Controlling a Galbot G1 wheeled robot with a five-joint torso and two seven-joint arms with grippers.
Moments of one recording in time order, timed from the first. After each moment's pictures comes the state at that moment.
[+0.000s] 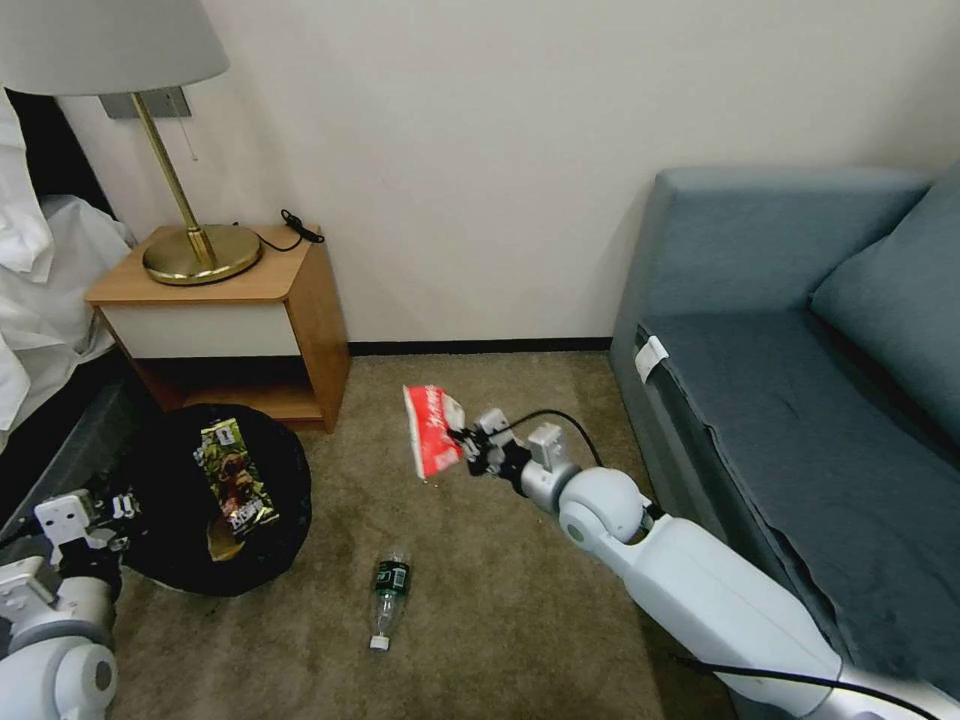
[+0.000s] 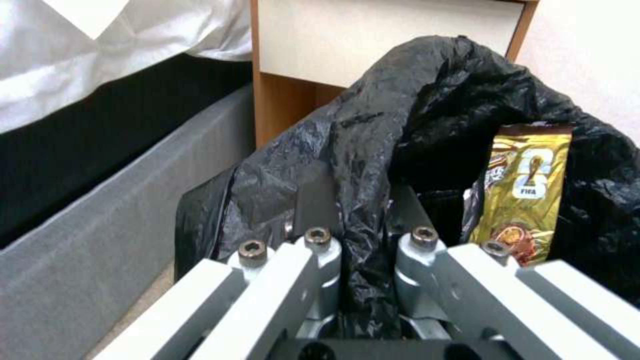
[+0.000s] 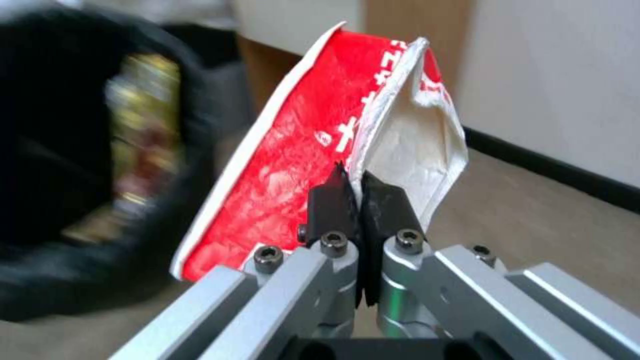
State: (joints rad) left arm 1.50 -1.40 -1.04 -2.02 -0.40 0.30 -0.01; right arm -0.61 1.08 -0.37 1.78 0.73 -0.34 0.01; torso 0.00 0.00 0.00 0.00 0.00
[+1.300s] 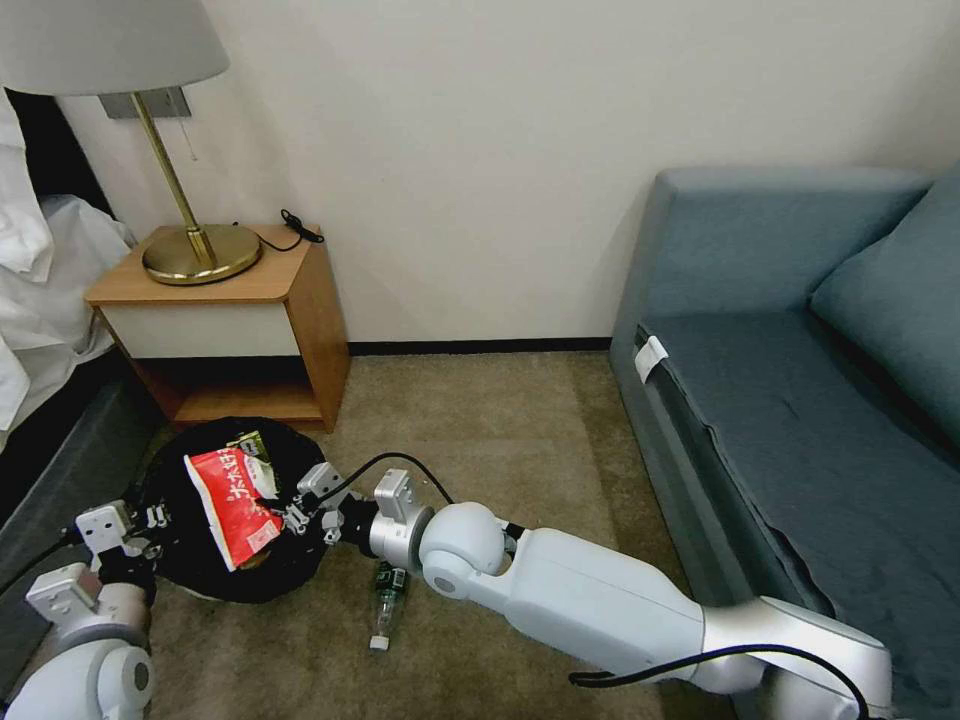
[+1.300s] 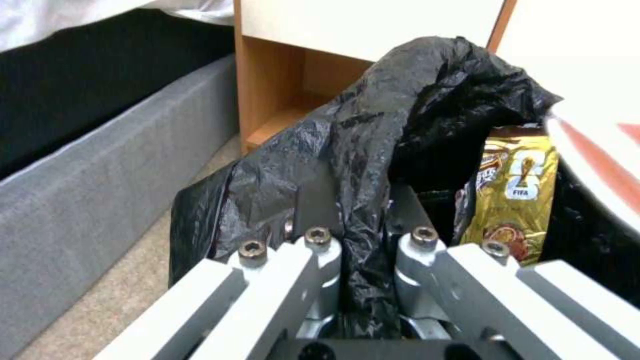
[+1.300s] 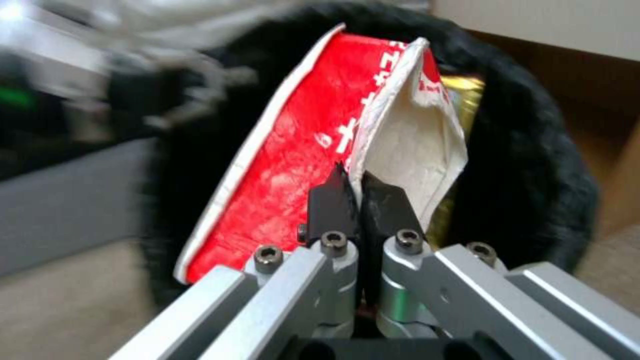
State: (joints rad) left arm 1.49 -1.44 -0.99 -1.98 -0.37 0.29 -0.01; right arm -0.47 1.35 -0.72 1.49 0.76 -0.16 -0.05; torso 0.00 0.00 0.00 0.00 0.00
